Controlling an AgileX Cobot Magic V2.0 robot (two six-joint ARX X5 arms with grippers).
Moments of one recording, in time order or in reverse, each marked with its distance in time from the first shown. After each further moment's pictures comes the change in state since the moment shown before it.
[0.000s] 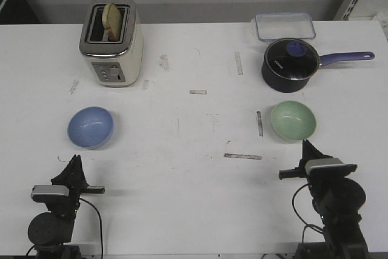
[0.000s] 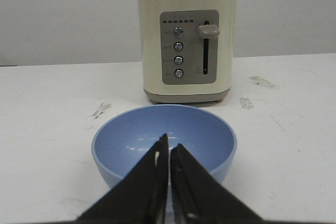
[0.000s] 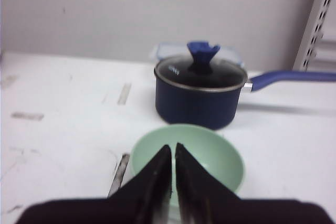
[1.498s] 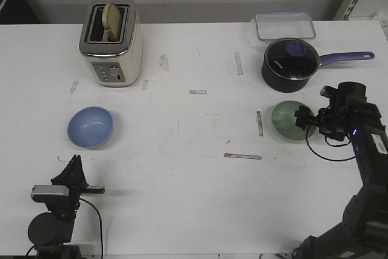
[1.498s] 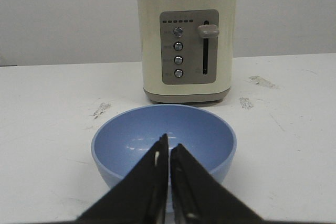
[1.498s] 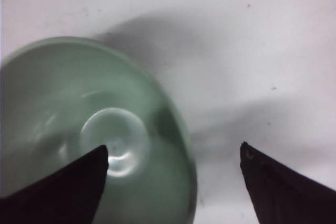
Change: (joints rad) left arm 0.000 0.000 0.000 0.000 0.000 0.000; right arm -0.317 1.219 0.827 -0.592 -0.240 0.154
